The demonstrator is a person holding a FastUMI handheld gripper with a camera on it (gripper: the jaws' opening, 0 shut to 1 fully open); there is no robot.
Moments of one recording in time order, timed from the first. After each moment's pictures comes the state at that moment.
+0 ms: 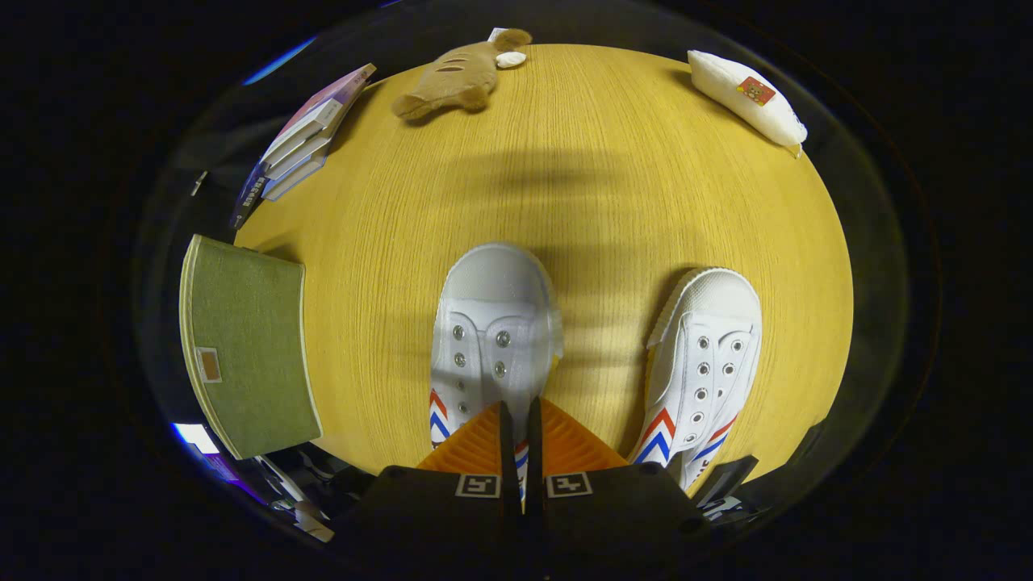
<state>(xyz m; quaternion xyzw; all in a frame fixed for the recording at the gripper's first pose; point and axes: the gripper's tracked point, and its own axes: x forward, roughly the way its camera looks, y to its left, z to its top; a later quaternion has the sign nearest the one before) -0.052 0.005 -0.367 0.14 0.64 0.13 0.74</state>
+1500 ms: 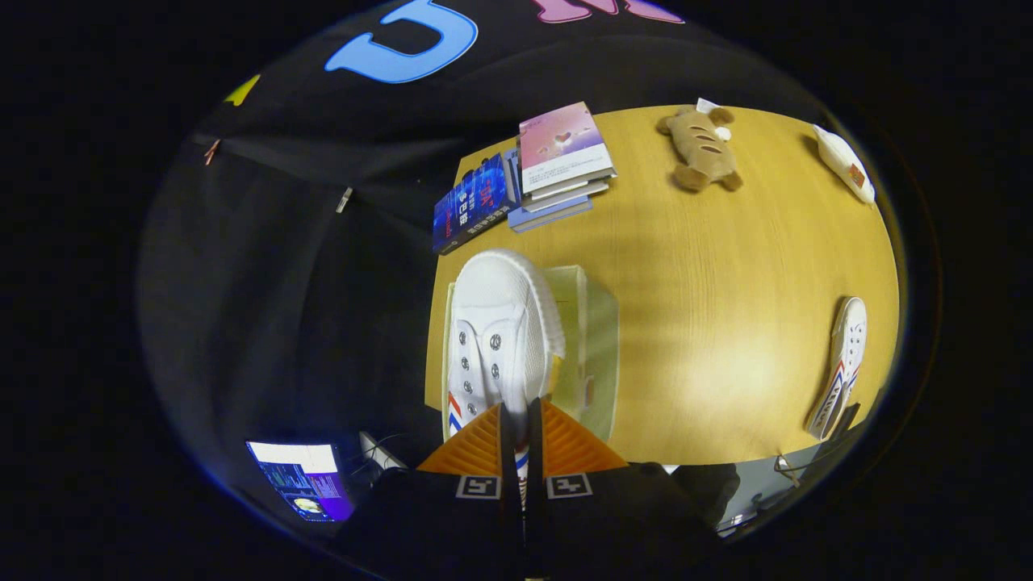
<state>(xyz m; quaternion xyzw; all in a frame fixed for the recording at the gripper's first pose) -0.055 0.262 -0.085 0.28 0.58 0.27 0.72</state>
